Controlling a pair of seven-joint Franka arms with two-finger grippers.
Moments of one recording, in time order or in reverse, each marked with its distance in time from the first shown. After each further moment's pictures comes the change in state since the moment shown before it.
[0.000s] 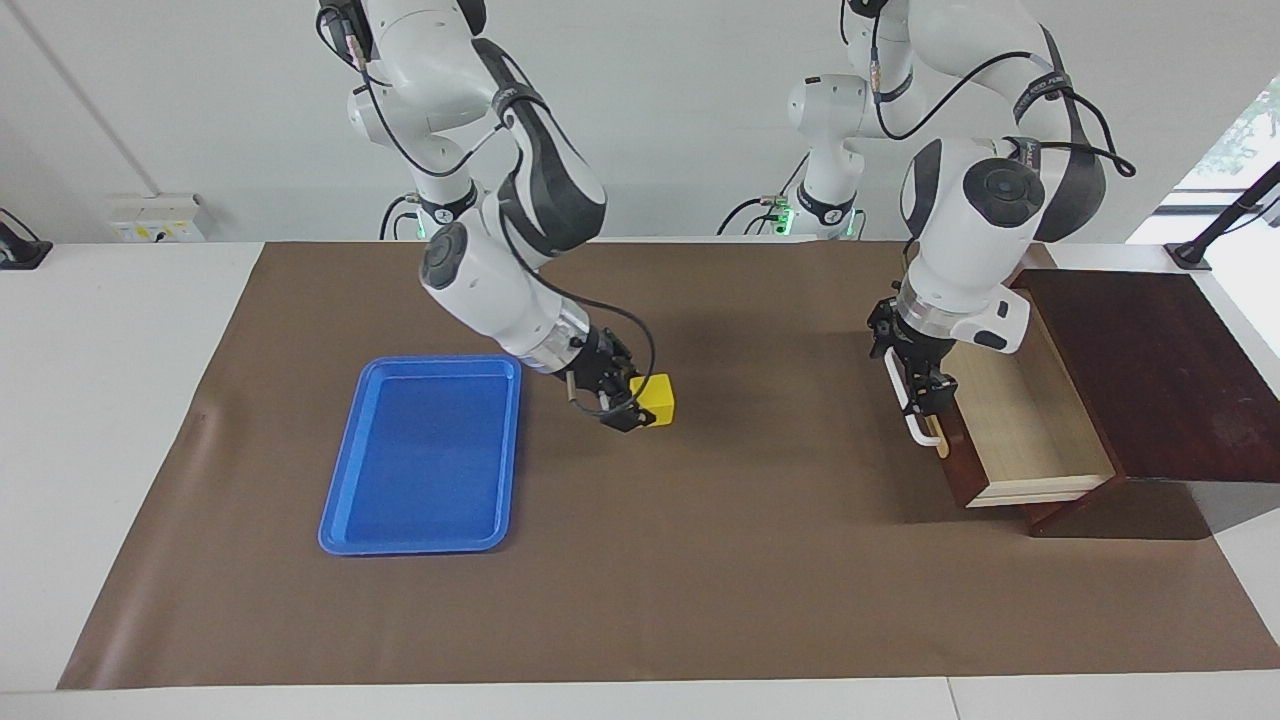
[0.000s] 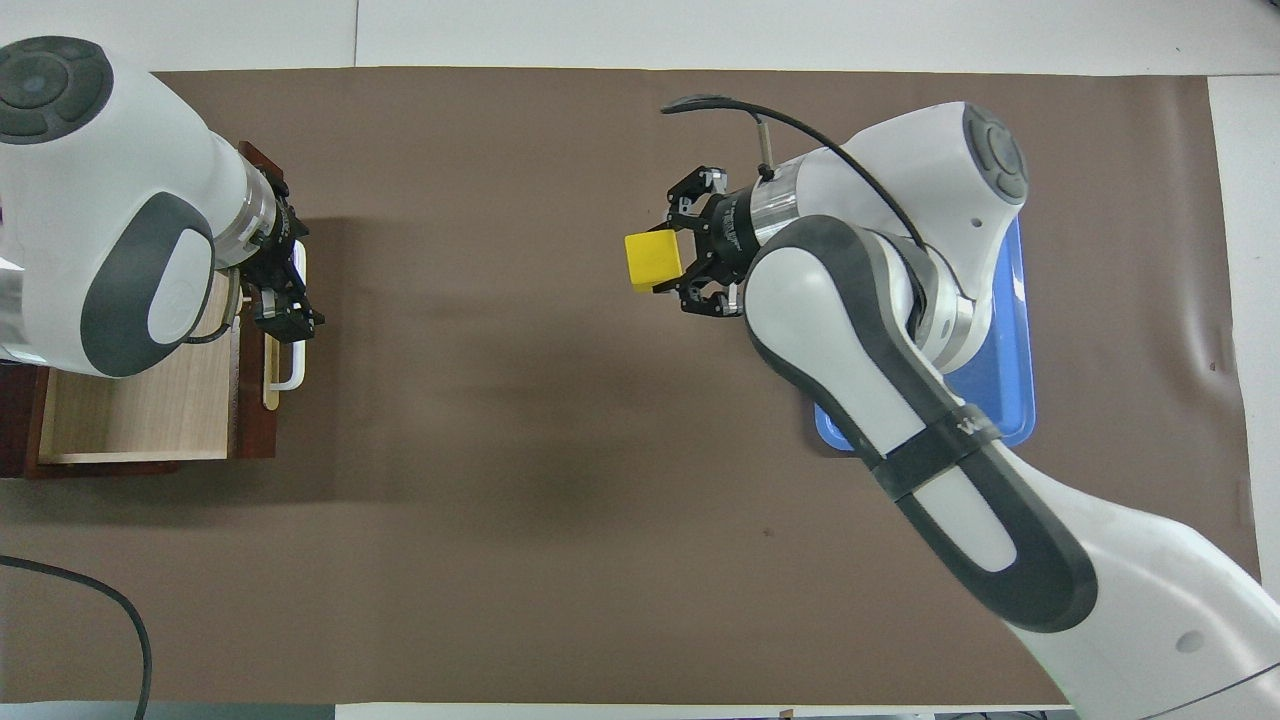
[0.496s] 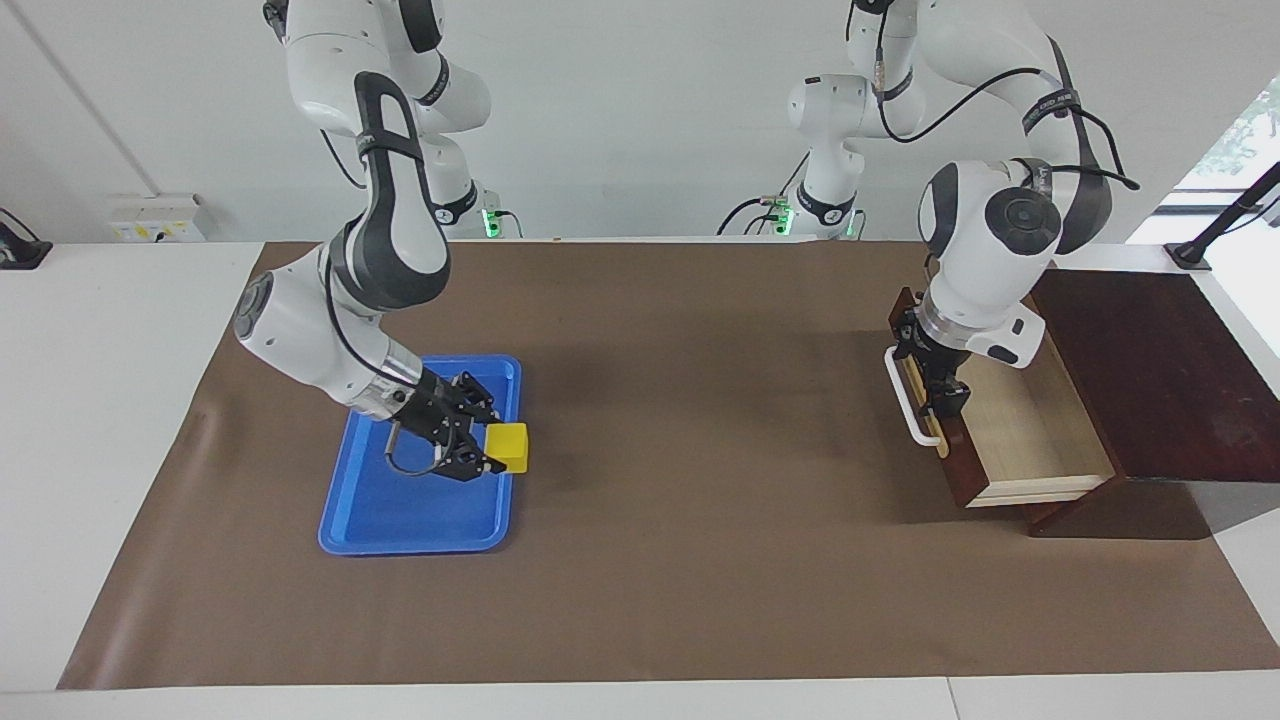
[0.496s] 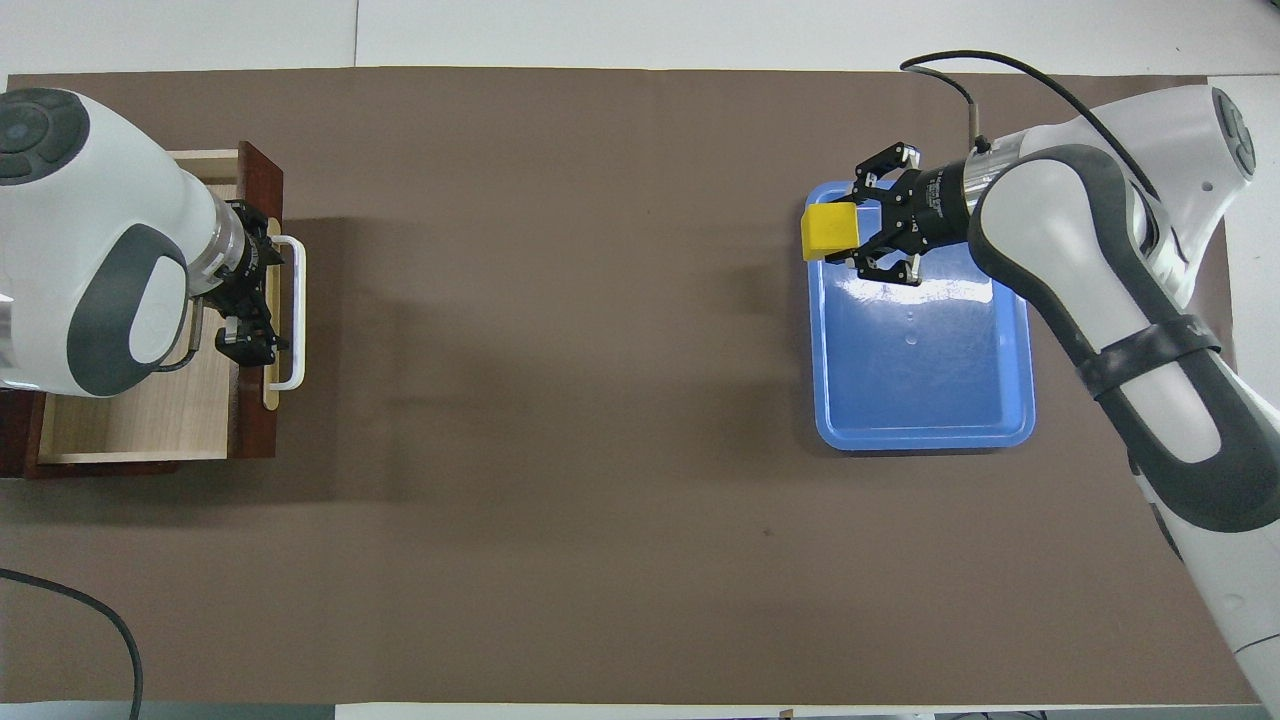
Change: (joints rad) left arm 0.004 -0.029 0.075 -0.105 -0.004 0.061 0.182; right arm -0.272 -0.007 -0.004 -0.105 0.000 -0.066 -0.153
